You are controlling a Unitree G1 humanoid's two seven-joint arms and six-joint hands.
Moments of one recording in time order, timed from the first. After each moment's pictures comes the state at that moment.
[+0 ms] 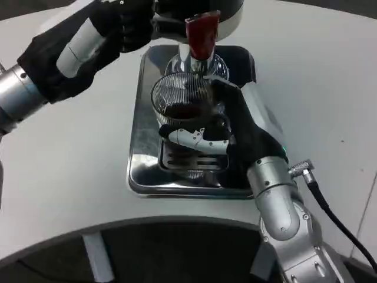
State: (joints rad) left arm -0.97 0.55 0.18 0.66 -0.35 -0.39 -1.02; right arm -0.62 -0.01 0.23 0.14 -0.51 0.20 -0.14
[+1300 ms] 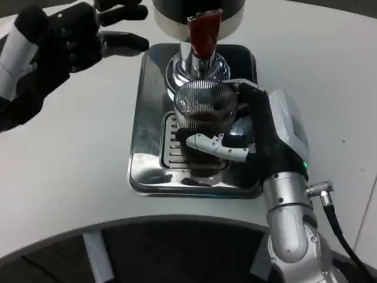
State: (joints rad) left arm -0.64 0.65 0.34 0.20 -0.46 -0.06 -0.93; right arm -0.50 0.00 0.24 0.03 -0.58 0.22 -0.28
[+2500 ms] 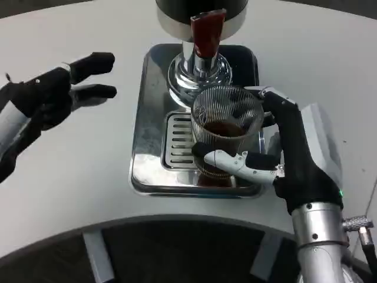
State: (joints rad) left arm -0.28 0.67 0.39 -0.05 -0.42 -0.10 -0.81; right arm -0.24 -0.01 0.25 -0.34 -0.63 0.23 -0.21
